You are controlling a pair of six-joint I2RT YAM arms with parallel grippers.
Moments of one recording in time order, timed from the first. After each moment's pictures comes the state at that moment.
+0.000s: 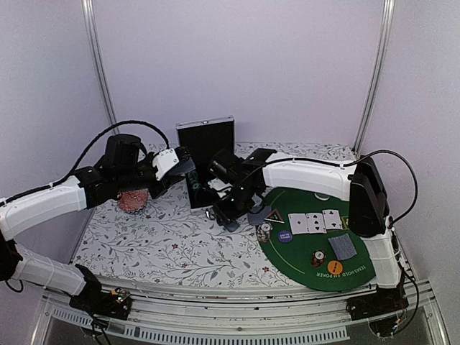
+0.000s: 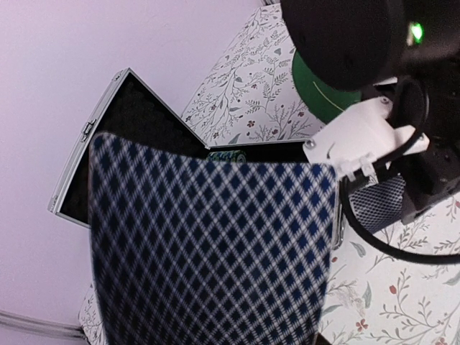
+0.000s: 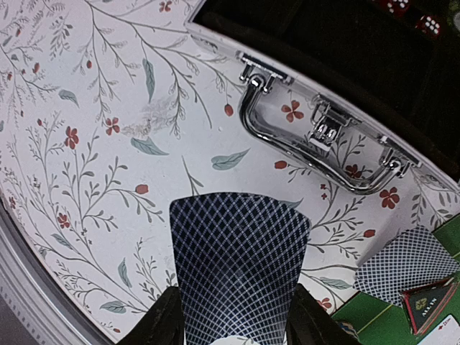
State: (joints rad) left arm -0.62 1.21 0.89 -0.15 0.06 0.64; right arm 1.00 2.25 1.97 -0.94 -0.05 0.23
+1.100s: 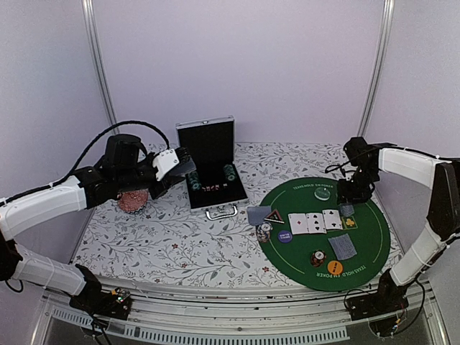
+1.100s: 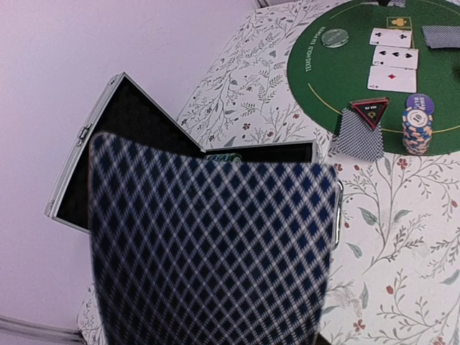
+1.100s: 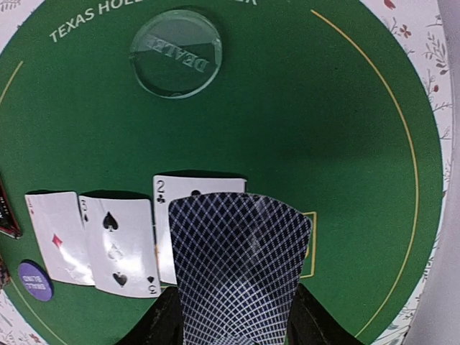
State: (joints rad) left arm -0.62 1.21 0.89 -0.15 0.07 0.64; right arm 0.21 1.59 1.16 -0.87 0.07 0.21
